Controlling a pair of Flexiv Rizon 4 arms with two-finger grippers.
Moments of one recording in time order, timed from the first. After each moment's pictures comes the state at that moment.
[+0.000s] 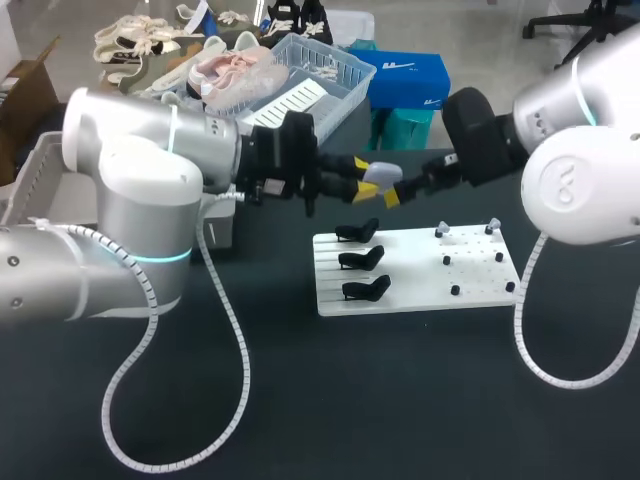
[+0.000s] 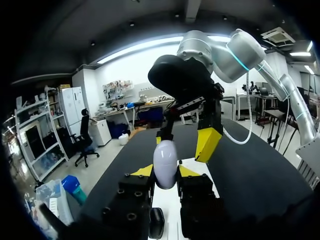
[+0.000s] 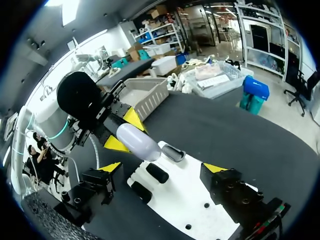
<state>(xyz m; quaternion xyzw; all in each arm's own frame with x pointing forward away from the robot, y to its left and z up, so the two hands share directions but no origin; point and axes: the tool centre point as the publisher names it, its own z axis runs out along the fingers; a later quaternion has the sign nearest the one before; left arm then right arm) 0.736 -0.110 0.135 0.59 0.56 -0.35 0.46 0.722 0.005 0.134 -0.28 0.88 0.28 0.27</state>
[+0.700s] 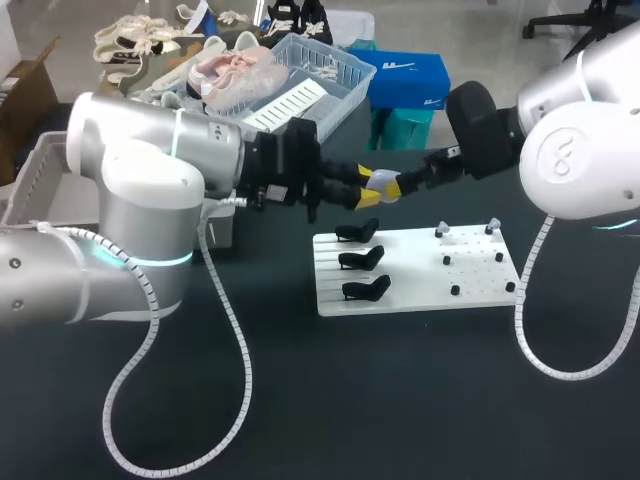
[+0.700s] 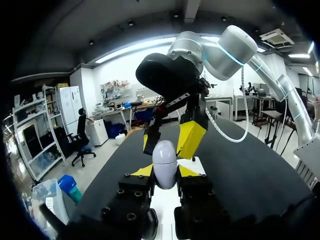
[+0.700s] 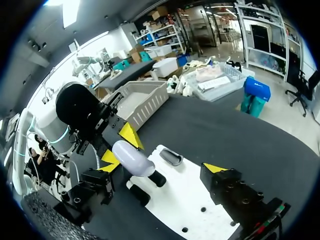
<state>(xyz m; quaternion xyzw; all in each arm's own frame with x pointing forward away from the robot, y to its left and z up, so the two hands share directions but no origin) 0.728 -0.113 0.128 0.59 0.56 -0.36 0.46 0.733 0.002 0.138 -0.28 0.87 0.29 0.27</state>
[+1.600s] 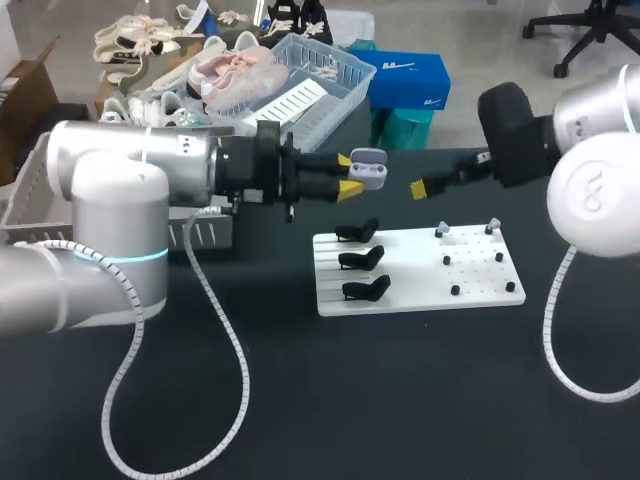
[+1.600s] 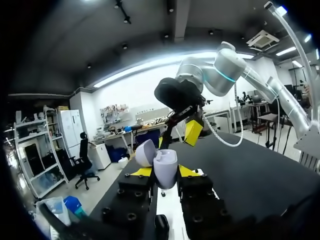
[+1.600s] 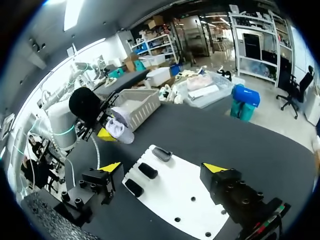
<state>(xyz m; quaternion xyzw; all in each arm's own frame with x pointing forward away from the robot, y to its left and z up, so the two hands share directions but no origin) 0.732 -0.089 0.148 0.58 0.48 -0.39 0.53 0.715 -0.034 0.149 -0.26 0.87 0.27 0.32</state>
